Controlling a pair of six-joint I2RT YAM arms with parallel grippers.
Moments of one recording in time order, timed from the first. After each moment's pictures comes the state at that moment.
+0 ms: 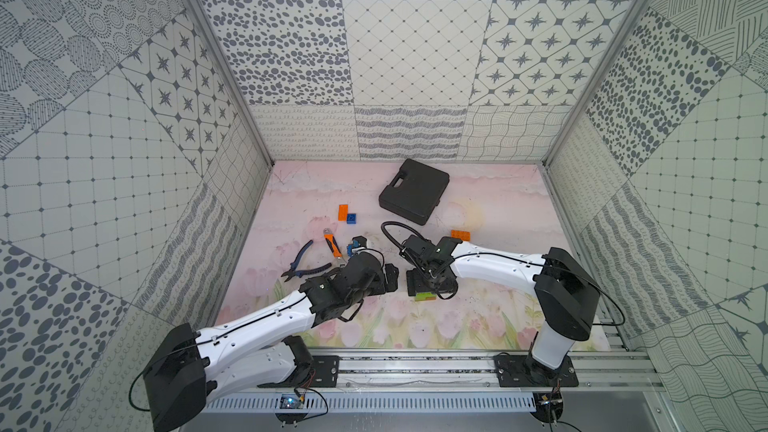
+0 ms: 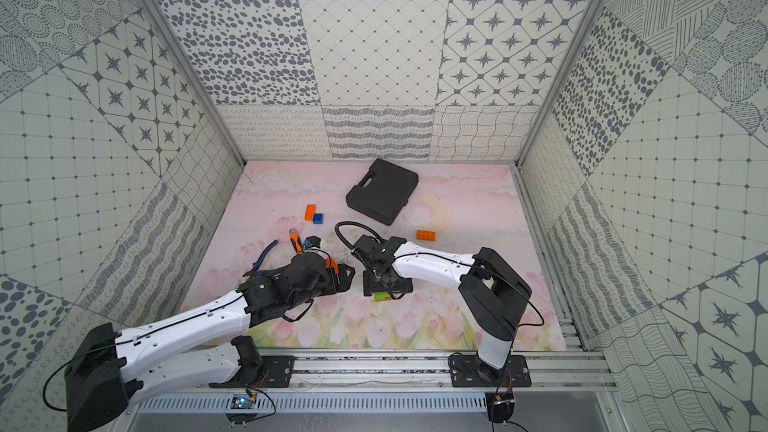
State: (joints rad) left arm -0.91 1.02 0.59 -0.35 -0.20 -0.89; right arm 0.97 1.77 1.19 -0.86 0.08 0.85
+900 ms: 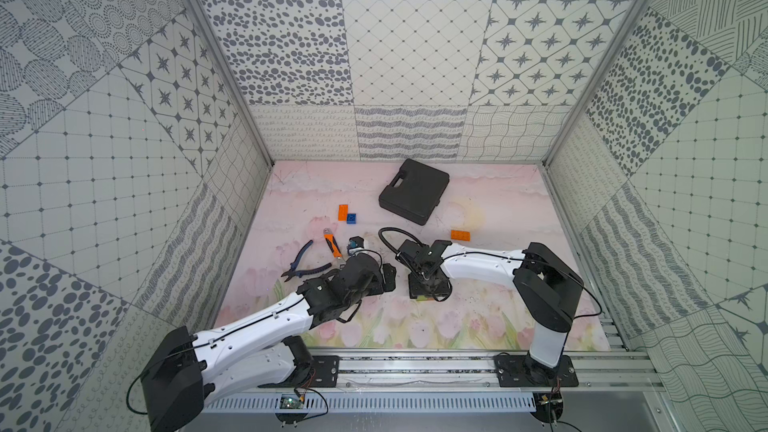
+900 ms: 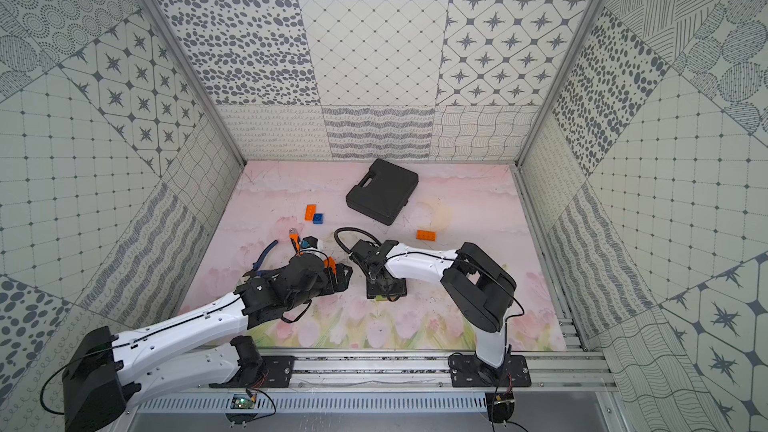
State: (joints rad) left arm -0.90 1.00 0.57 -0.35 -0.22 -0.89; right arm 0.97 1.85 1.18 -0.83 0.07 0.88
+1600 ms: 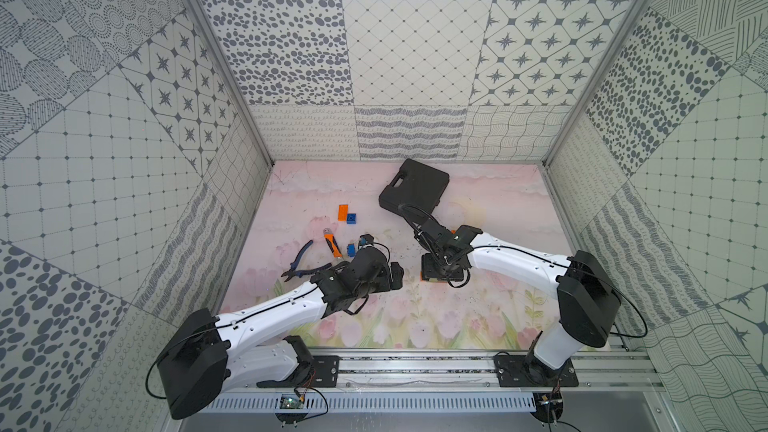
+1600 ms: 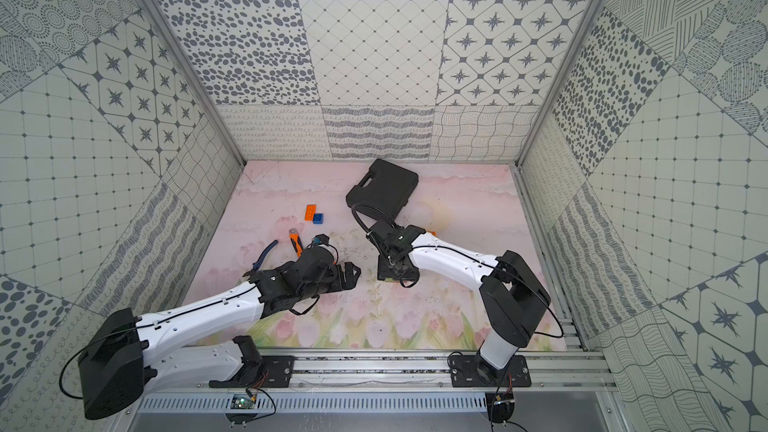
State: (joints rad) left arm -0.88 1.15 0.63 -0.30 -0.11 -0.86; right arm 0.84 1.66 1.18 -0.88 0.09 0.82
